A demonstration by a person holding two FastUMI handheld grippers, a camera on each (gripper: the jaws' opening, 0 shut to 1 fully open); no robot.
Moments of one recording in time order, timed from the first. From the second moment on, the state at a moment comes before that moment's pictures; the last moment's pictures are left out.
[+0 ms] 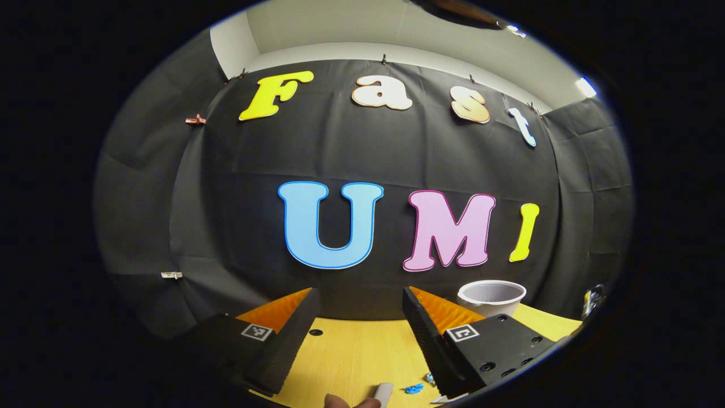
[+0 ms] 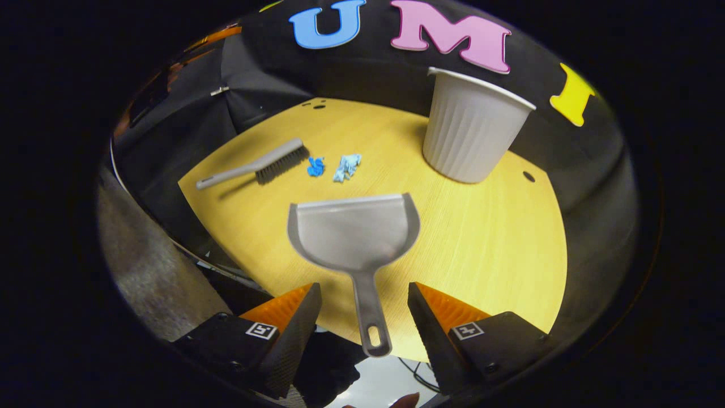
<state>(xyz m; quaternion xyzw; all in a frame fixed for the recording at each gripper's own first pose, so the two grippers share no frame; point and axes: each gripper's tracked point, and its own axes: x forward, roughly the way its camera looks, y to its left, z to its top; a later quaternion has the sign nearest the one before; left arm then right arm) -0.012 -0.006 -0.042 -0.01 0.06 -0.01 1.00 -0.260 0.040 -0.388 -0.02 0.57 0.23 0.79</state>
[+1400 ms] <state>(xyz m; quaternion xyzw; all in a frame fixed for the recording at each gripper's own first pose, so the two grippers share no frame) -0.008 0.002 -0.149 0.00 0.19 -0.04 0.98 -0.233 0.081 -0.483 -0.06 0.64 0.28 0.71</state>
